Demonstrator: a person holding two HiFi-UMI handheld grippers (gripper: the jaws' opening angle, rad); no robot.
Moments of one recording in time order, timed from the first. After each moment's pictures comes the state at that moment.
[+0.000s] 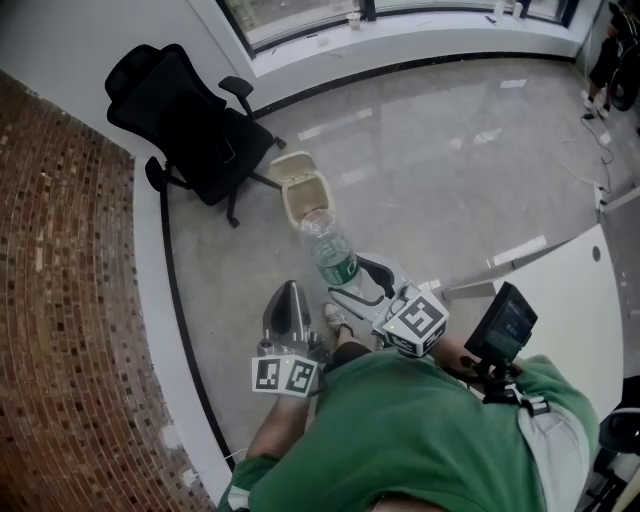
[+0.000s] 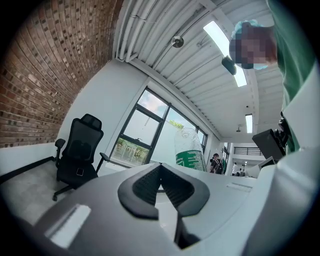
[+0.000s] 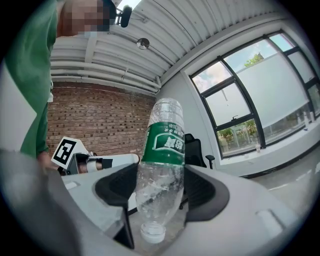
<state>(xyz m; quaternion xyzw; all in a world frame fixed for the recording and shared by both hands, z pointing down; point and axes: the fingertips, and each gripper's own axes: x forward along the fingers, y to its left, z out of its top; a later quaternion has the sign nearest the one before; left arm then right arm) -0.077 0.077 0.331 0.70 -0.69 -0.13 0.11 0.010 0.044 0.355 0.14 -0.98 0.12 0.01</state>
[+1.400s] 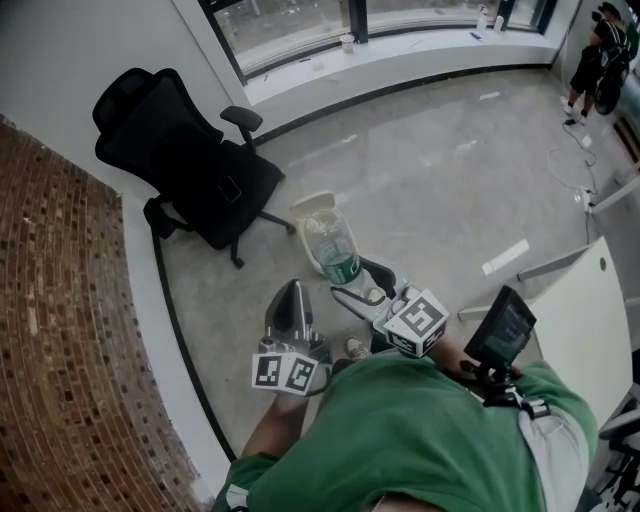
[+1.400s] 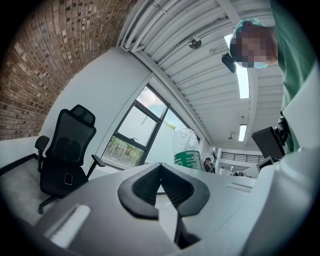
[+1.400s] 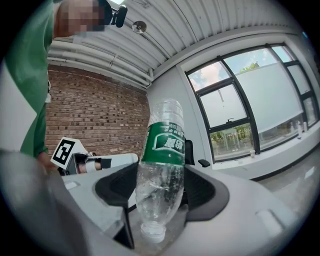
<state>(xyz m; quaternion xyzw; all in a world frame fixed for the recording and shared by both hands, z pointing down) -0.246 -0.035 0.329 0.75 -0.63 -0.15 0.12 -0.156 -0.059 0.348 0.21 -0.97 0.11 0.03</state>
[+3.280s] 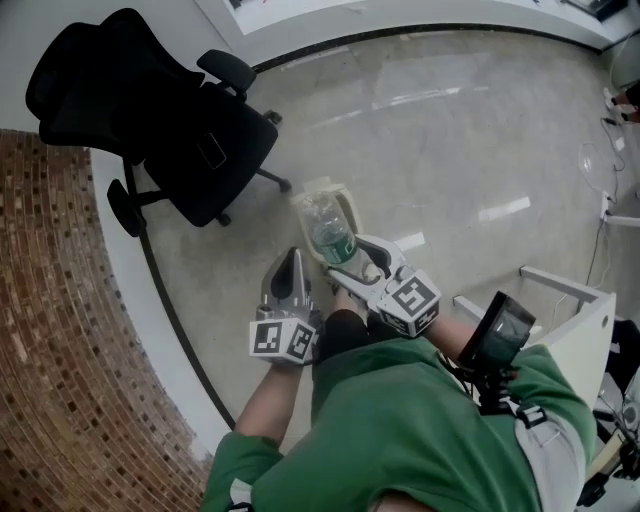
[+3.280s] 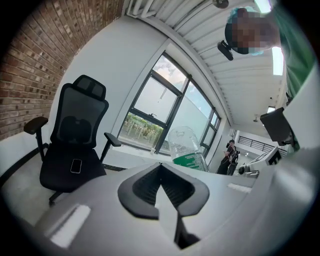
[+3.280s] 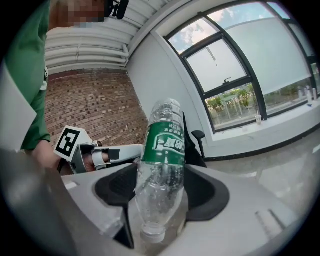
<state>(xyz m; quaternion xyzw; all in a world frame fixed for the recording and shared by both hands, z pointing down) -0.313 -0.261 0.467 0.70 -0.67 -0.05 0.24 -0.227 -0.265 0.494 0.16 -0.95 0.23 0.14</state>
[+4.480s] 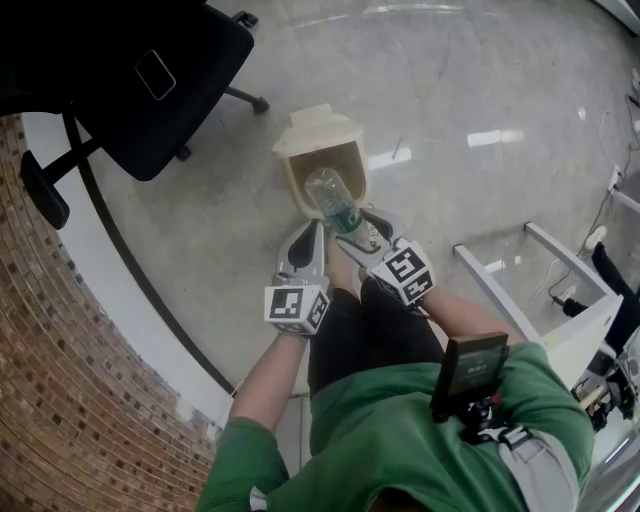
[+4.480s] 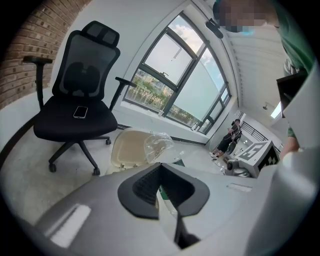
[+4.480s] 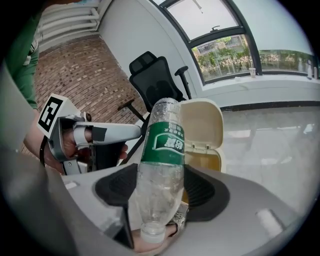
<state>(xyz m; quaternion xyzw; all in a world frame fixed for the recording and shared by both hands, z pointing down) -0.298 -0.251 0.733 0.68 -0.62 0.05 0.38 -0.229 -0.234 0.780 0.14 -0.88 0.32 0.32</state>
